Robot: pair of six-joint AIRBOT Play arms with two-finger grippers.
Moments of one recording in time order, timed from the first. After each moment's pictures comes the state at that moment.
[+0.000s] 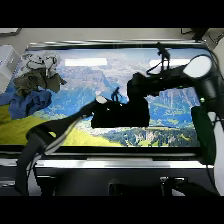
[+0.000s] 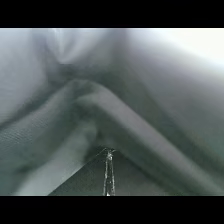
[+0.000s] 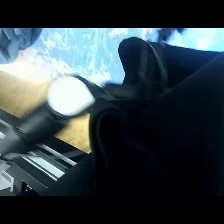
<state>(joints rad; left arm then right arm) -0.59 -2.08 1.69 0.27 -0.84 -1.43 0.23 -1.33 1.51 -0.90 1.27 1.69</state>
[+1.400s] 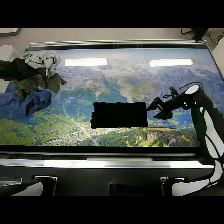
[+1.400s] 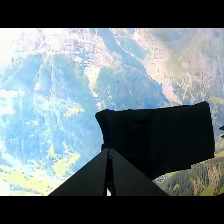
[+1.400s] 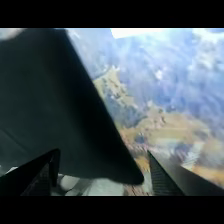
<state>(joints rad) 0.17 -1.30 1.70 0.95 -1.39 -1.43 -0.17 -1.70 1.25 -0.86 1.30 1.53</state>
